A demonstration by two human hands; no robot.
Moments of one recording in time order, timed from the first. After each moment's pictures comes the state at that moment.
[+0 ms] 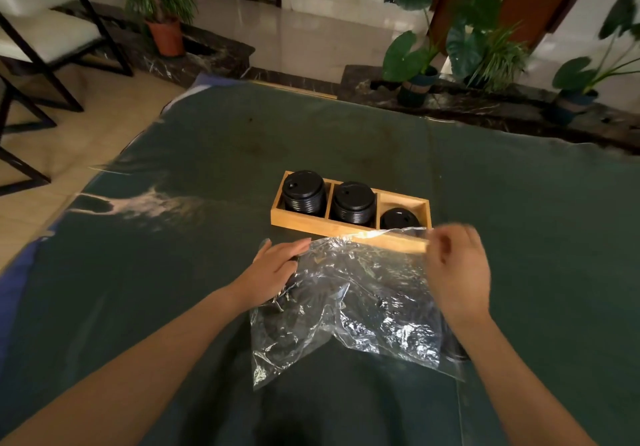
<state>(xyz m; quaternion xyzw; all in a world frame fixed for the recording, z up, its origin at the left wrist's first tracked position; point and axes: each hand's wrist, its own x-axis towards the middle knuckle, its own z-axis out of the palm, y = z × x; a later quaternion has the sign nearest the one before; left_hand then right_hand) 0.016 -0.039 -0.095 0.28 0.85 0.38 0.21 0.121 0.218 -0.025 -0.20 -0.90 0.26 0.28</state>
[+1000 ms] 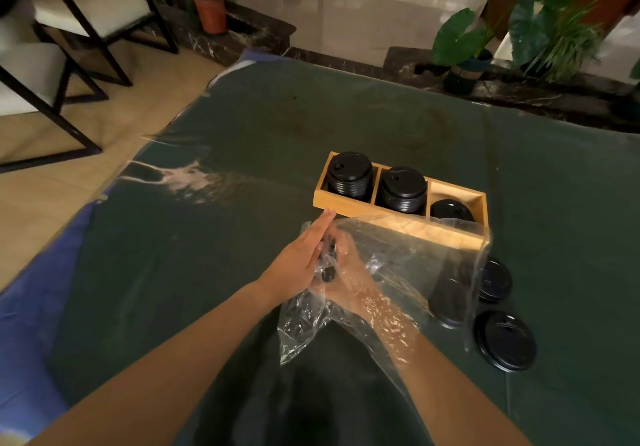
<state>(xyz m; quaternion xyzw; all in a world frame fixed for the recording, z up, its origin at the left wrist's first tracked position) 0.028 -0.061 -0.106 0.26 0.86 0.43 0.12 0.053 0.073 -0.137 0.07 -0.91 0.40 -0.01</state>
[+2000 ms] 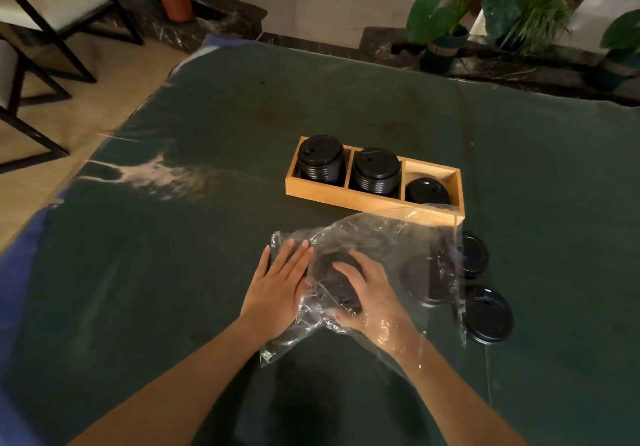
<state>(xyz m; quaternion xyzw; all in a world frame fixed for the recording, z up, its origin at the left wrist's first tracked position) 0.070 -0.056 -0.176 0.31 0.95 0.03 0.04 0.123 0.137 -0.148 0.03 -0.95 0.30 -0.04</state>
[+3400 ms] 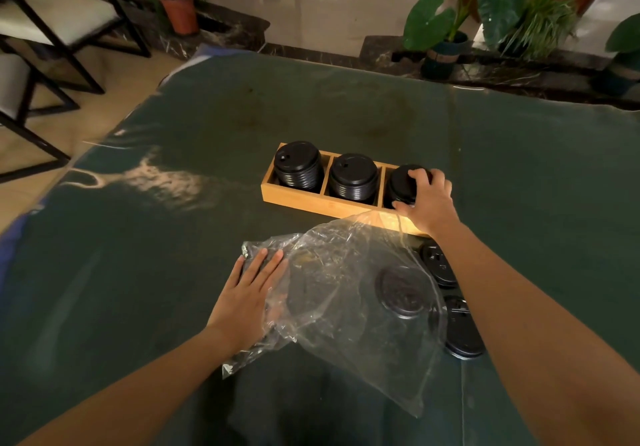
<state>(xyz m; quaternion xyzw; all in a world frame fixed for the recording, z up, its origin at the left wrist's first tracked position) 0.070 -0.051 -0.183 0.30 0.95 -0.10 0.06 -0.002 0.302 -0.115 -0.15 -0.97 0.20 0.01</state>
